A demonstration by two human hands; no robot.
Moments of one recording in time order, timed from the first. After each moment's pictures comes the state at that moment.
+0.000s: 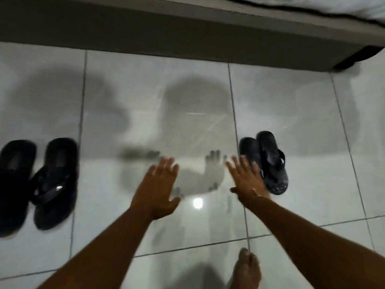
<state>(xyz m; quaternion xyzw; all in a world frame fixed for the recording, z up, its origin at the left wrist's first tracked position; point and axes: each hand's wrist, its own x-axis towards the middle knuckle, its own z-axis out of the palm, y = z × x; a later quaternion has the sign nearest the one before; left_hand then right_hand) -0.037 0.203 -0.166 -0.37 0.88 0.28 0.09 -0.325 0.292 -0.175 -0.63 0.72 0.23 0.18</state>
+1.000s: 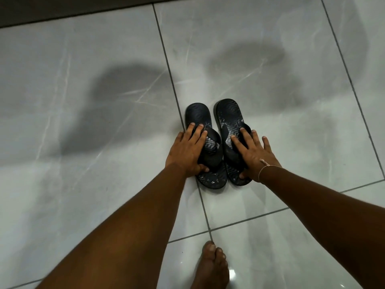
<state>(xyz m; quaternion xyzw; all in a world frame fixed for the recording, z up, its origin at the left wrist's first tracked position) -0.361 0.265 -0.283 -0.30 0.91 0.21 0.17 -0.553 0.387 -0.267 -0.57 0.75 0.20 0.27</state>
